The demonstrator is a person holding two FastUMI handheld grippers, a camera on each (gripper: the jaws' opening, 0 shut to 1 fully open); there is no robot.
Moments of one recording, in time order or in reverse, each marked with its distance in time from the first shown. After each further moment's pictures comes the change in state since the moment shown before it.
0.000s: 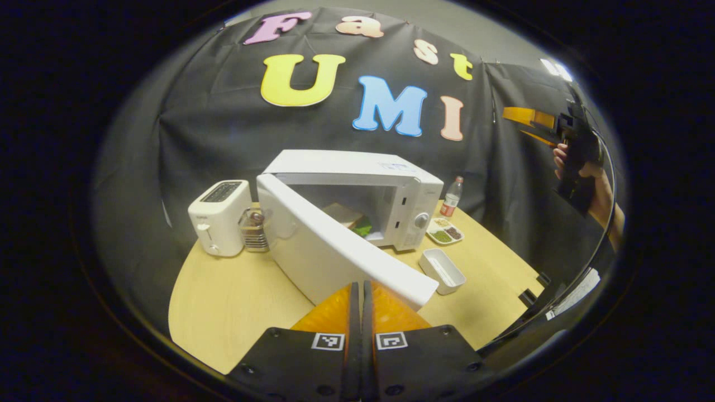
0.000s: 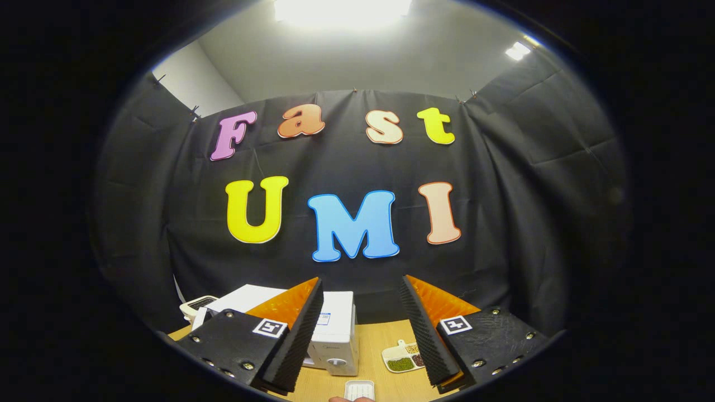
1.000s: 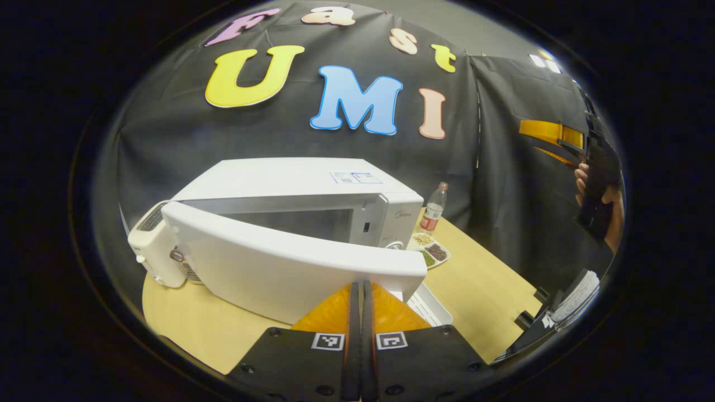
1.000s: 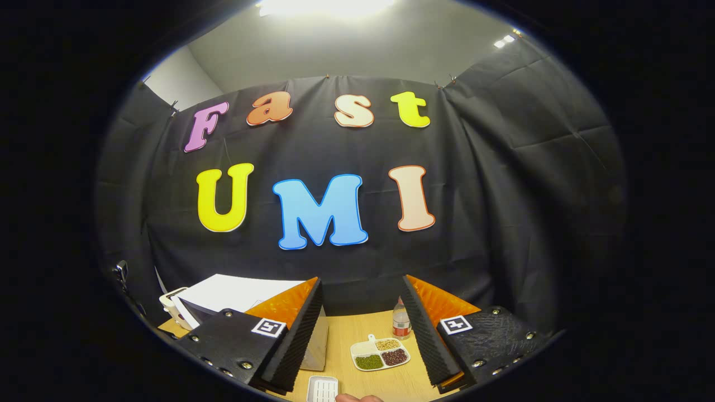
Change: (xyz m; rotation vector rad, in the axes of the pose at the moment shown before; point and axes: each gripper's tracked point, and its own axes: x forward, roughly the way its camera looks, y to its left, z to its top) left arm 0.138 -0.075 0.055 0.029 -0.018 -0.105; right arm 0.021 -0.088 -0.026 0.012 0.066 -0.077
